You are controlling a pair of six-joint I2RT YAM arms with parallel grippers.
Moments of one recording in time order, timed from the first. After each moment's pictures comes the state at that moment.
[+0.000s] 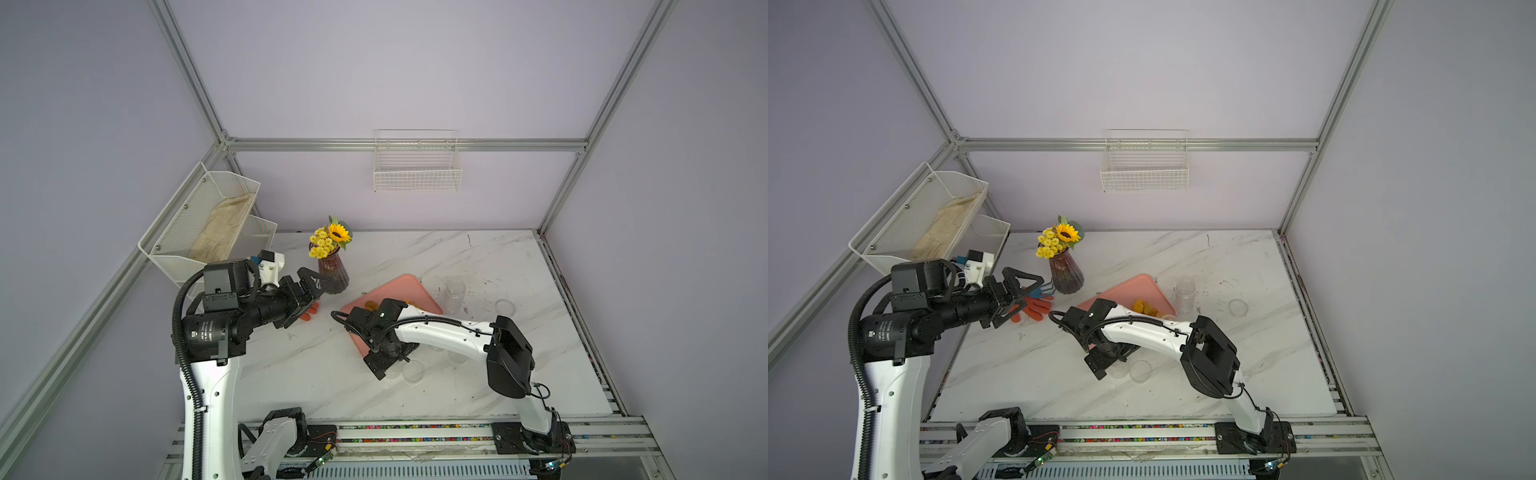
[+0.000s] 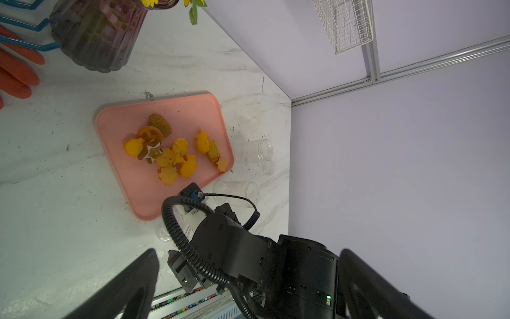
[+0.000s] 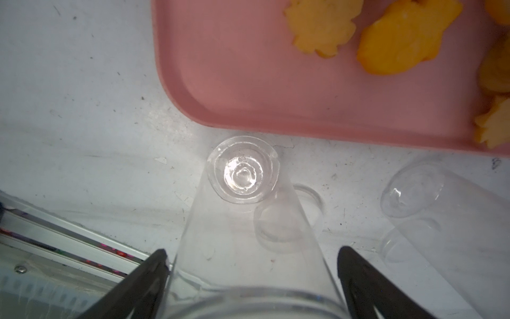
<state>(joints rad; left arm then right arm) 0.13 0.97 1.46 -1.22 0.71 -0.62 1.17 2.10 1.84 -1.31 0.06 0.47</state>
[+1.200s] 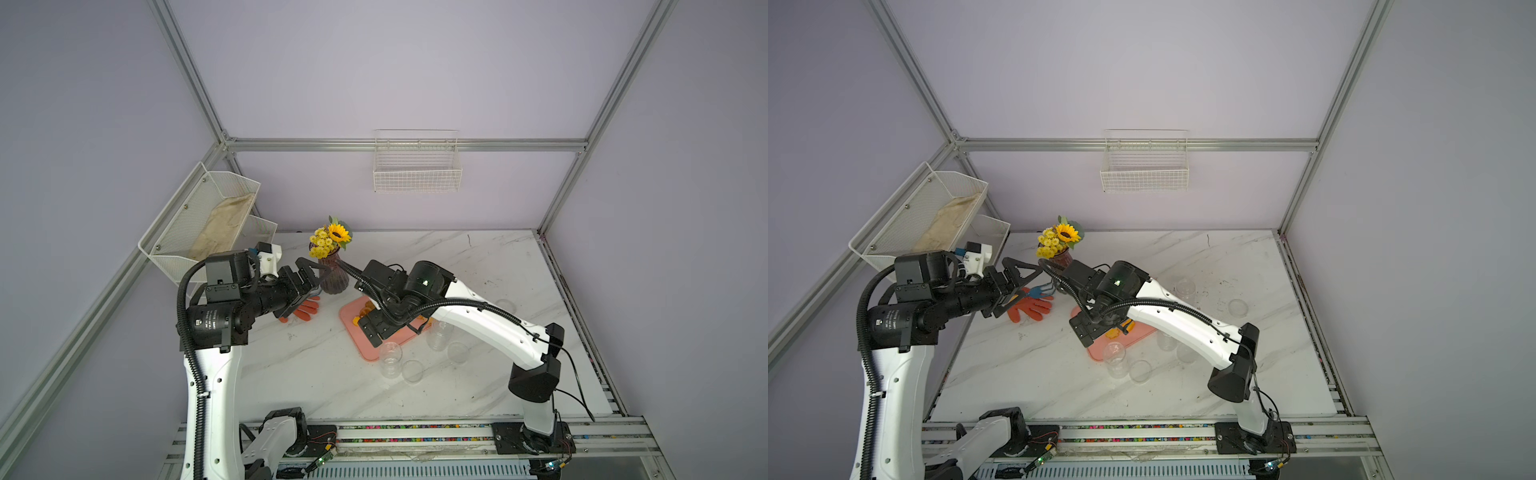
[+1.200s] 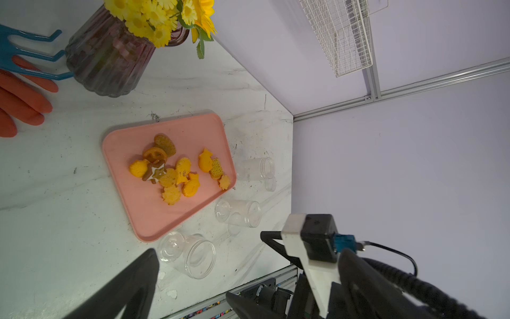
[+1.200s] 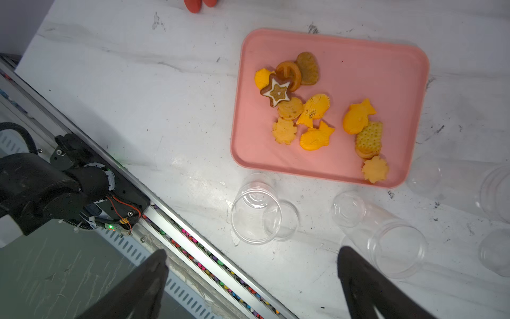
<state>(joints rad) 0.14 1.01 1.46 -1.13 0.67 -0.66 1.13 1.94 2.26 -1.47 0.10 0.41</state>
